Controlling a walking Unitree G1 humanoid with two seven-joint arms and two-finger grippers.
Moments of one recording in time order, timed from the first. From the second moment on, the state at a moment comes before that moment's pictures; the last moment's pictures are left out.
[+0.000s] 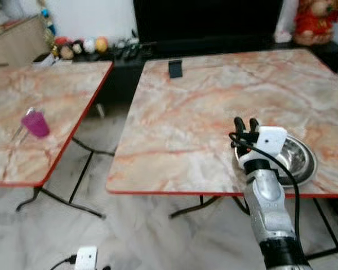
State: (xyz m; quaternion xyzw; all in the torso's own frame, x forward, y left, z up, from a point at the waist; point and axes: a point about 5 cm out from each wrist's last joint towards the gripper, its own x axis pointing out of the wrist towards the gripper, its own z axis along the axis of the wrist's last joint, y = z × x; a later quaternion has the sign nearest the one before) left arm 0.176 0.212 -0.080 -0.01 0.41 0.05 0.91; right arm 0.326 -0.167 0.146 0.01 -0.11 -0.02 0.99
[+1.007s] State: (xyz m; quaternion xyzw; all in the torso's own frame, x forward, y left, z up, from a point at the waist) left arm 0.171 0.214 -0.082 -0.01 0.41 0.05 0.91; right arm 0.328 -0.160 0.145 0.01 -0.11 0.00 0.99
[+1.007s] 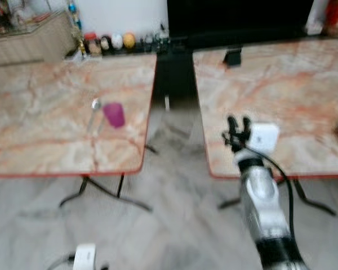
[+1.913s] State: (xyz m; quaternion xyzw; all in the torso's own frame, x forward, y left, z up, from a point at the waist) left arm 0.170 0.223 -0.080 0.00 0.41 0.07 0.91; right arm 0.306 -0.184 0.089 -0.06 -0.01 -0.06 1.00
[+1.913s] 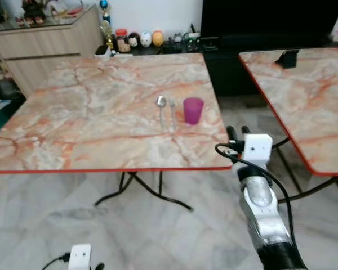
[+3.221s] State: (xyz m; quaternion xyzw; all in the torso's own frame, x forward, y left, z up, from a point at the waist) left arm 0.170 0.220 -0.081 0.00 0.41 0.06 0.91; right arm 0.235 -0.183 -0.047 0.01 0.30 -0.06 0.95
